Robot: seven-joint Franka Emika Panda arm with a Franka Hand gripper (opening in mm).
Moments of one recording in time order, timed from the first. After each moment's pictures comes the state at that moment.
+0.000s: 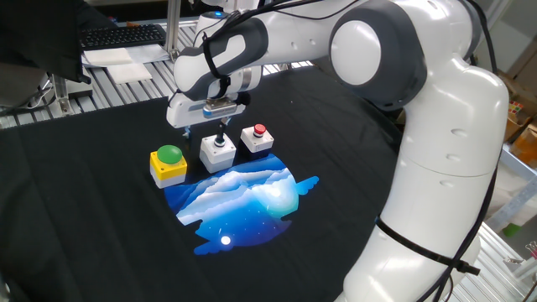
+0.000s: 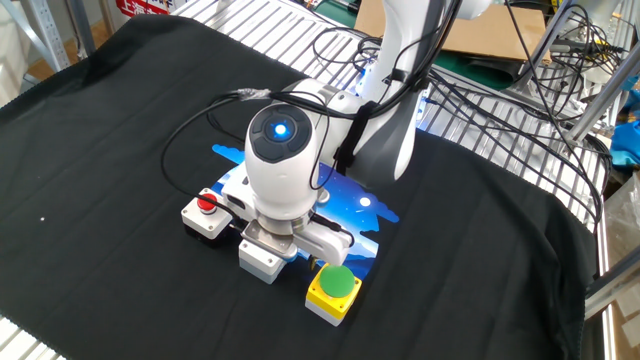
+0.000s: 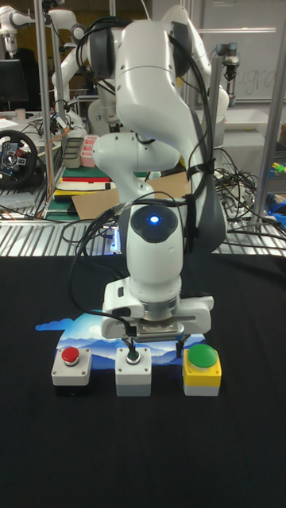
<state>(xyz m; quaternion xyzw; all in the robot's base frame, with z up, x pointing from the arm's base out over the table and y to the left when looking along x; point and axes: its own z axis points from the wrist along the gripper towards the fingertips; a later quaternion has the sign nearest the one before) 0.557 0.040 0.136 0.03 -1.00 -0.01 0.06</state>
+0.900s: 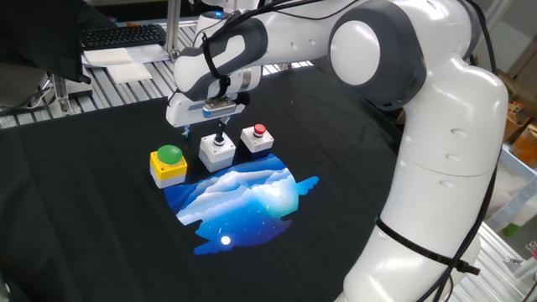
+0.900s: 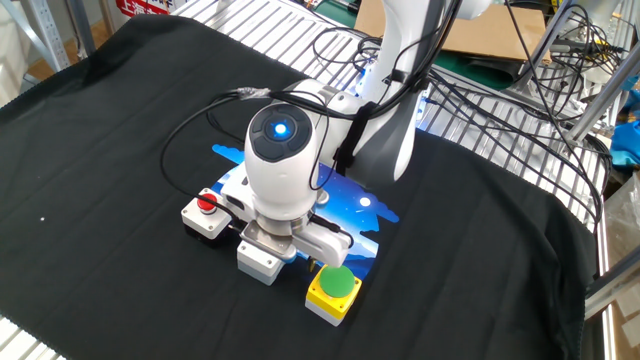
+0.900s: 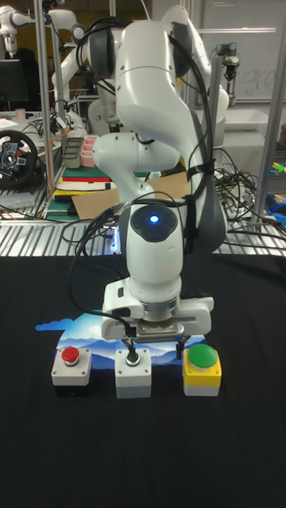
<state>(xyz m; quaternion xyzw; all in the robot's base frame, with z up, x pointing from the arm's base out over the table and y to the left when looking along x) 0.560 0.039 0.137 0.03 -1.00 -0.01 0.05</state>
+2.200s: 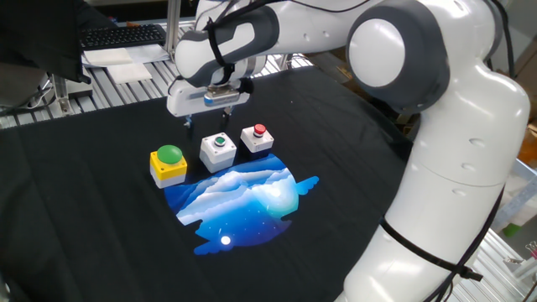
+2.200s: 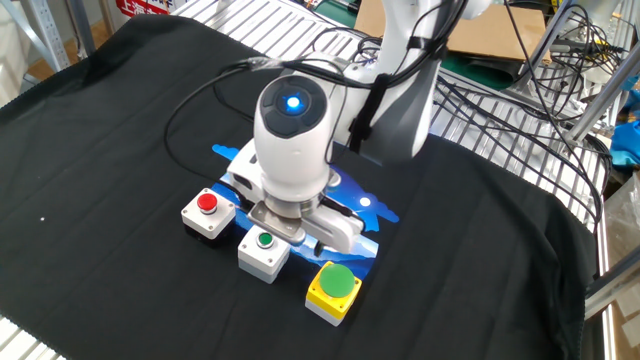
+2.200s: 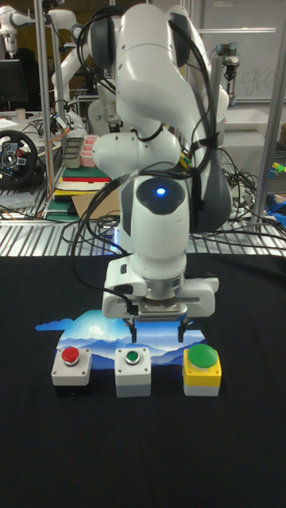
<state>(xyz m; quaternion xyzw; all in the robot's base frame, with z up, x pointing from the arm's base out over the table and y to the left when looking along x) 0.551 0.045 0.180 0.01 -1.00 0.00 0.06</state>
